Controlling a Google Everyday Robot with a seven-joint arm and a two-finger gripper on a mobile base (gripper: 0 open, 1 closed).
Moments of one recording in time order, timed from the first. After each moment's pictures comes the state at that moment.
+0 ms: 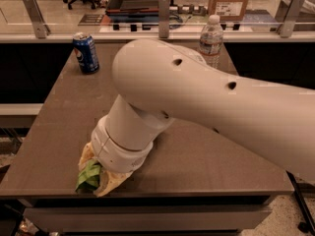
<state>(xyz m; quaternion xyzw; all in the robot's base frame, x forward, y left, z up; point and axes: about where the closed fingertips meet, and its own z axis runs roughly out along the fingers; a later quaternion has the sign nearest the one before) 0.336 0.114 0.834 -0.89 0.37 0.14 0.22</state>
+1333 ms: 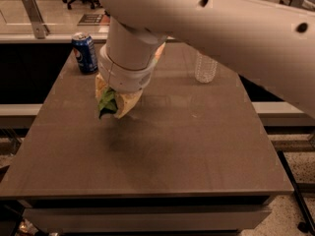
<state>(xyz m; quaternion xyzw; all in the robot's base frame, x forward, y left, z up) 0.476 0.090 0.897 -0.94 0.30 -0.03 0.18</state>
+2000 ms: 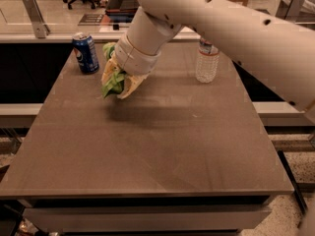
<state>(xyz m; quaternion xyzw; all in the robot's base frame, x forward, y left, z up) 0.561 0.097 0.879 -0.94 0.24 0.02 0.26</state>
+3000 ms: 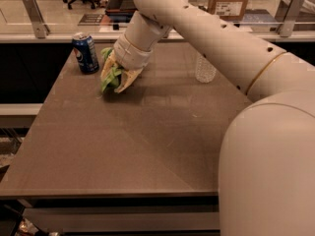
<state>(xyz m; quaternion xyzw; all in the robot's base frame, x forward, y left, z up) 0.626 0.118 0.843 -0.93 0.23 0.08 0.26</state>
